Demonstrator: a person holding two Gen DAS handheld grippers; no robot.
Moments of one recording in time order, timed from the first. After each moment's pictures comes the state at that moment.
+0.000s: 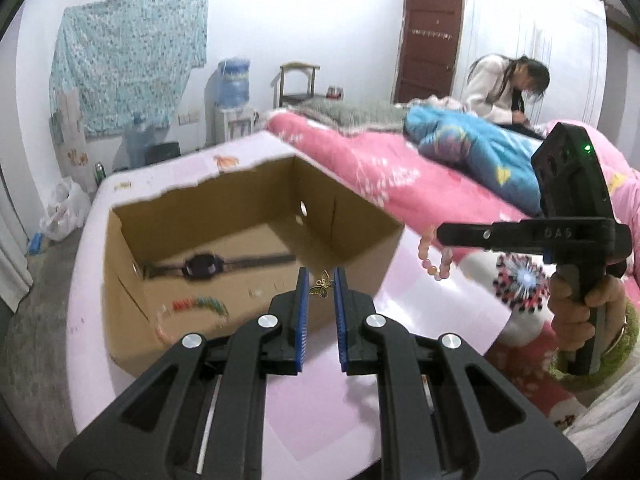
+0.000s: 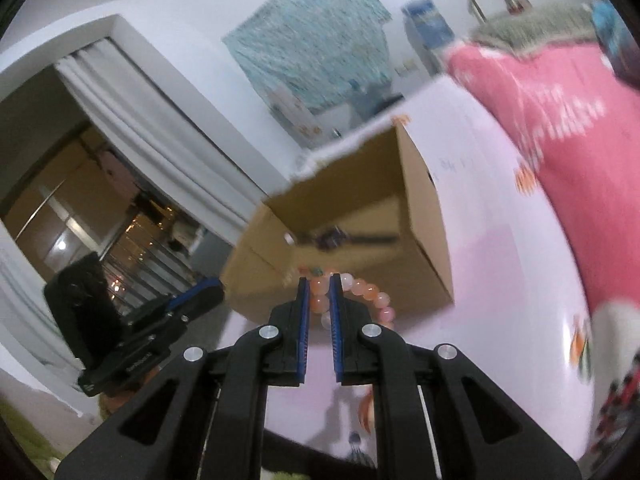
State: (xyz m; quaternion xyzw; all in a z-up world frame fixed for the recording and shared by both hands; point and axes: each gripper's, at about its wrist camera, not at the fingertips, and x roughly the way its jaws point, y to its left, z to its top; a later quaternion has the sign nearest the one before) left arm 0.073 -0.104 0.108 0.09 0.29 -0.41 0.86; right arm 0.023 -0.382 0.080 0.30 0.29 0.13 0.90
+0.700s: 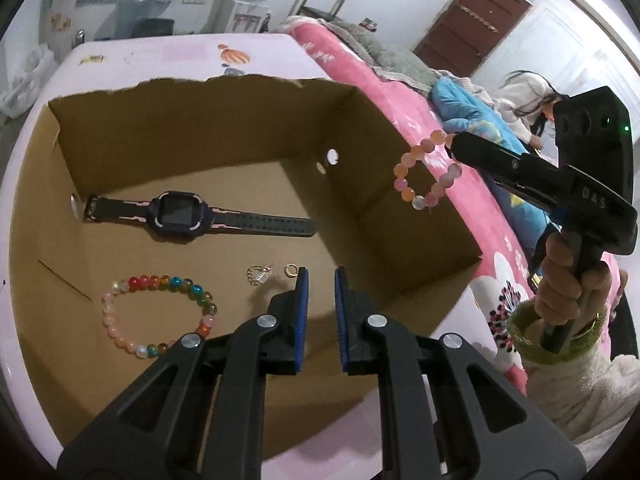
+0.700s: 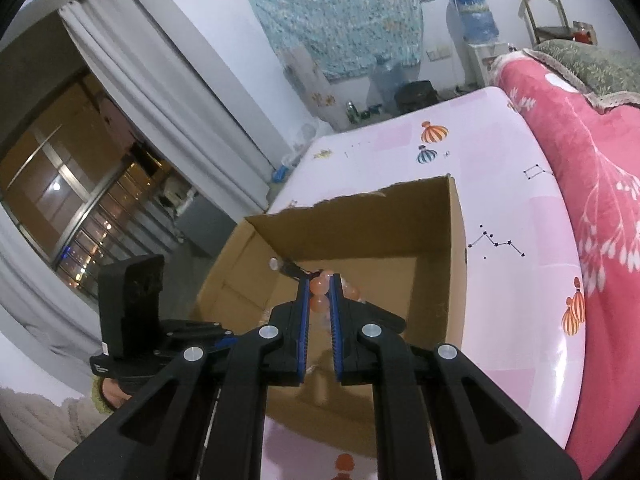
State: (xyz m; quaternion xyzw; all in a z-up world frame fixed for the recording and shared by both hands) left arm 0.213 -0.129 0.037 -0.02 0.49 -0.41 0.76; right arm 0.171 -0.381 0.099 0.23 0.37 0.17 0.89
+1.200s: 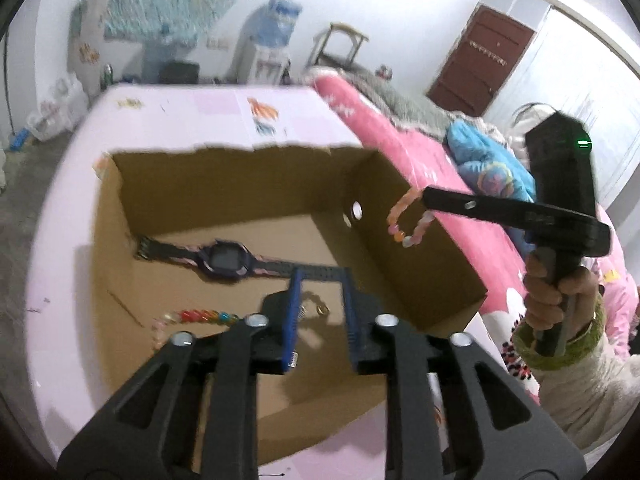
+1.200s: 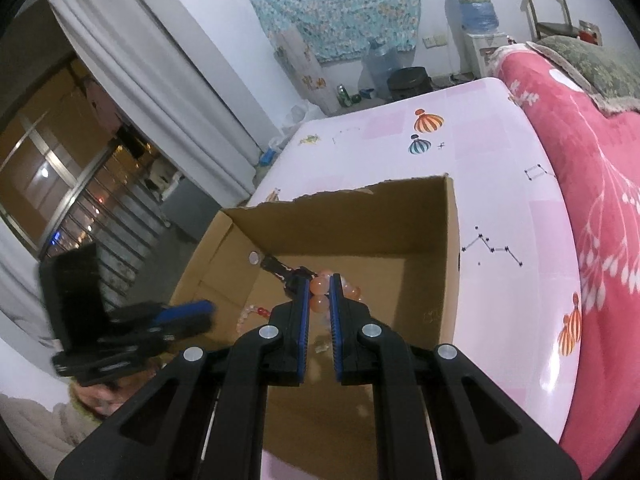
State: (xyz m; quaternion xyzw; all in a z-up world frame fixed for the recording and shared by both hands) left arm 0.205 -0.094 0.077 -0.03 0.41 -0.38 0.83; right arm 0.200 -0.376 0.093 0.20 0.40 0.16 0.88
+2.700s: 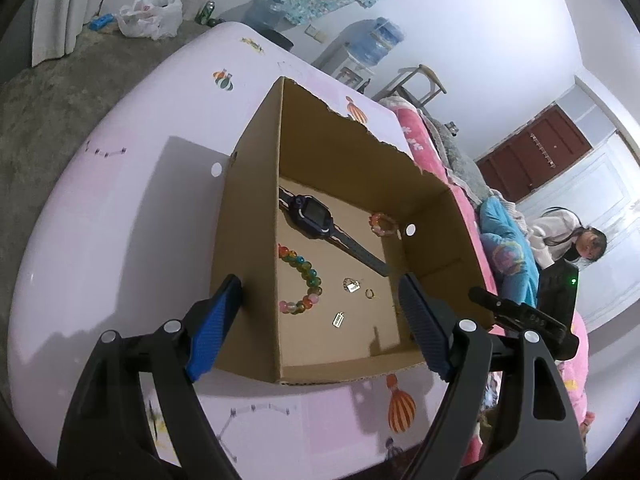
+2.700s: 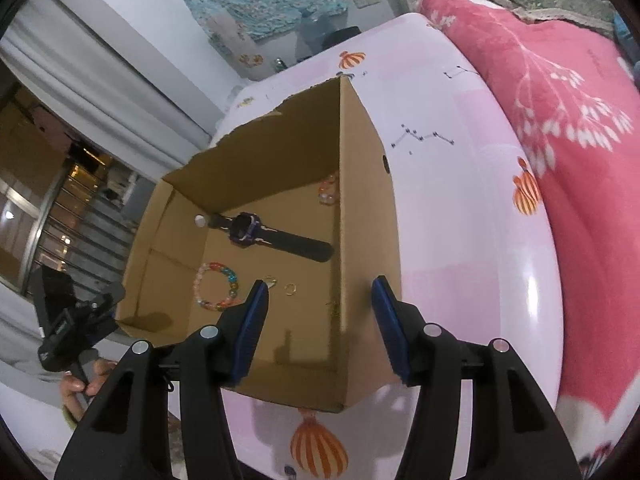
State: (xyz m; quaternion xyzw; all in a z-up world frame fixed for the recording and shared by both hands) left arm 0.183 0.005 0.033 -0.22 0.47 -0.27 0.81; right arm 0.140 -0.400 0.045 0.25 0.47 0.07 0.84
